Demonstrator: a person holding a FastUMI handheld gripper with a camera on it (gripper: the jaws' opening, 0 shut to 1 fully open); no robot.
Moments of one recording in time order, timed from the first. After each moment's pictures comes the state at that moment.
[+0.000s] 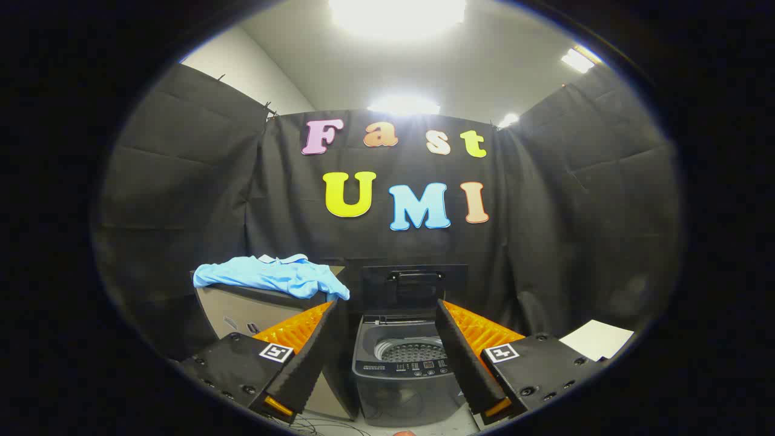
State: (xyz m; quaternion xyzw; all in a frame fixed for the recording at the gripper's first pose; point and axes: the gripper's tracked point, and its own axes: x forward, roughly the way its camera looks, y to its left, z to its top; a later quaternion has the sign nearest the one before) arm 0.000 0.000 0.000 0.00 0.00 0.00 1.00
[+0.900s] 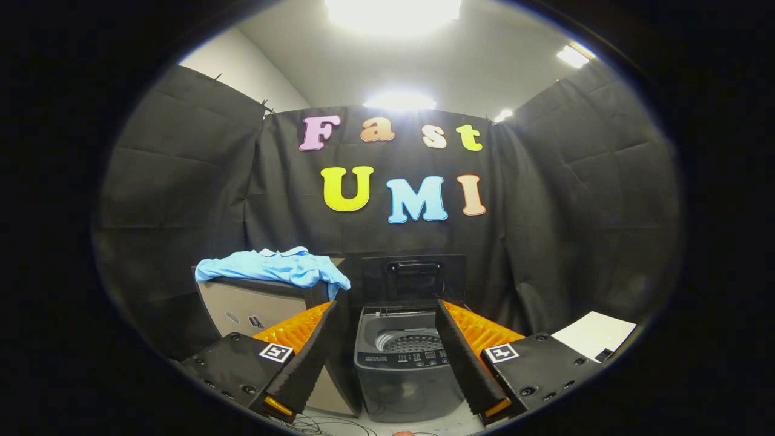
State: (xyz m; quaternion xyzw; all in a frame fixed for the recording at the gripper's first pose) arm -0.014 0.002 -0.020 0.01 0.01 0.00 1.00
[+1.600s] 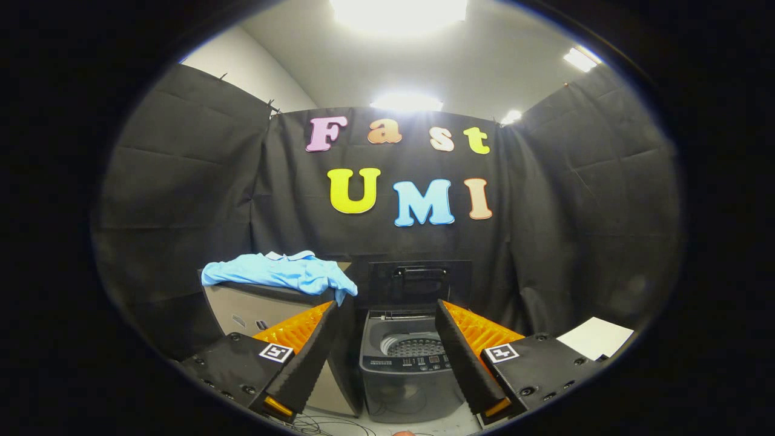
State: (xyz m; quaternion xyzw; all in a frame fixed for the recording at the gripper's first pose) arm -0.007 0.017 0.006 0.00 0.01 0.02 1.00
